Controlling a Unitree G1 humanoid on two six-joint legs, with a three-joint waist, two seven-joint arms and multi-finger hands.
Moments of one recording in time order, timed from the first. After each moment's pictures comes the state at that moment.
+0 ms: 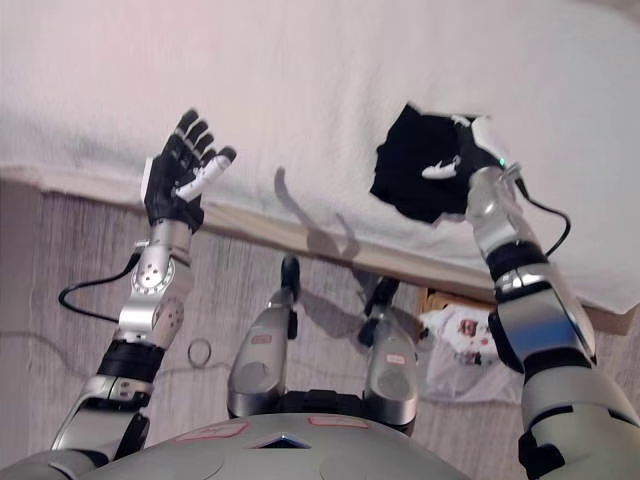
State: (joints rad) left arm -0.25 0.39 -0.16 0.22 -0.51 -0.21 0.17; right arm -0.89 -0.55 0.43 1.12 -0.20 0.02 -0.15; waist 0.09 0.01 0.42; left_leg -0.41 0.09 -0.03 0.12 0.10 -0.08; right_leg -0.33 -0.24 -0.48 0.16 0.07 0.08
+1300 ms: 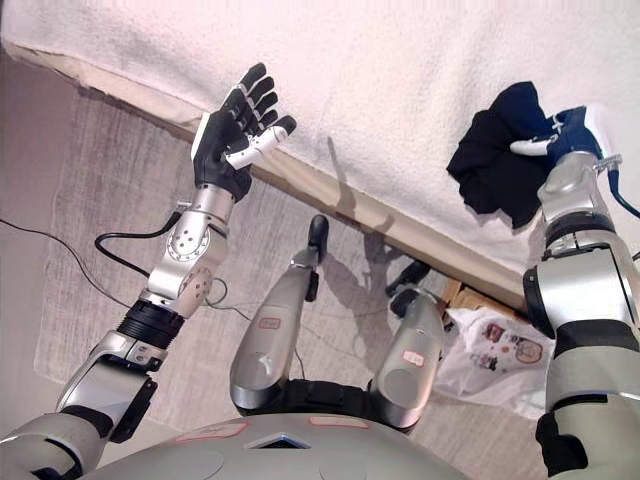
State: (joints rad) left arm -0.39 0.41 -0.36 0.27 -0.59 -0.25 0.14; right arm -0.99 -0.69 0.35 1.41 -0.03 -0.01 -0.21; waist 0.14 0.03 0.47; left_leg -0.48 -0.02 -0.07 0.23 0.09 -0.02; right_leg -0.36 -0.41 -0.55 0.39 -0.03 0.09
